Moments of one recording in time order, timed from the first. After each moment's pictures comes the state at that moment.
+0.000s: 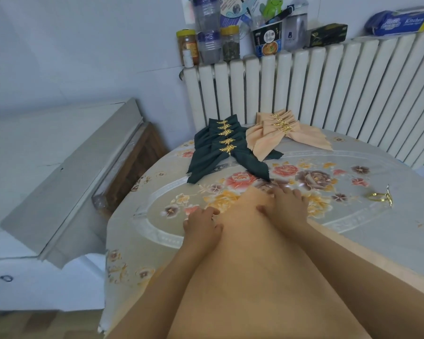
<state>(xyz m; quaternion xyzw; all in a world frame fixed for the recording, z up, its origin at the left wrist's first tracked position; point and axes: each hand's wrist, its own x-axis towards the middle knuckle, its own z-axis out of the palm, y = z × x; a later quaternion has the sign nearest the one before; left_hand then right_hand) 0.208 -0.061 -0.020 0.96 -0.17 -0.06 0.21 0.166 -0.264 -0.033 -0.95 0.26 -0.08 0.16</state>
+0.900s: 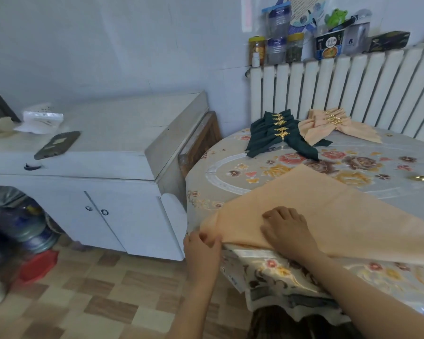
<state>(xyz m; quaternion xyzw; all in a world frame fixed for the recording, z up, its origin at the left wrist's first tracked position) 0.010 0.119 -0.029 0.88 0.12 0.06 0.46 0.019 -0.084 -0.030 -0.99 0.01 -0.05 0.14</state>
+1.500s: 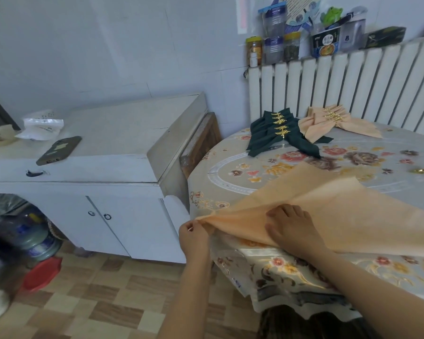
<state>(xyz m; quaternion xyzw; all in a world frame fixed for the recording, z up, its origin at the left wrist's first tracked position) 0.049 0.130 -0.017 0.70 0.28 0.08 0.65 0.017 -0.084 -0.032 -0.99 0.00 -0.05 0.11</state>
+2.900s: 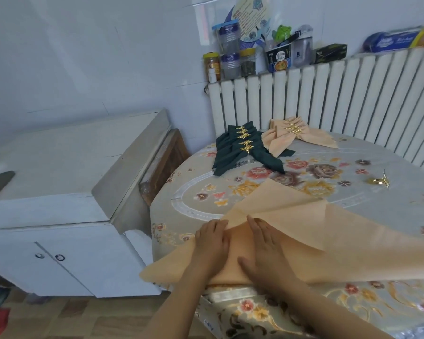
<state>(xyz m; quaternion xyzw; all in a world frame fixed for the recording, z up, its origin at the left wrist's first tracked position) 0.112 0.045 -0.039 0.94 -0.26 0.03 0.19 0.020 -0.090 -0.041 -0.95 0.05 -0.09 0.30</state>
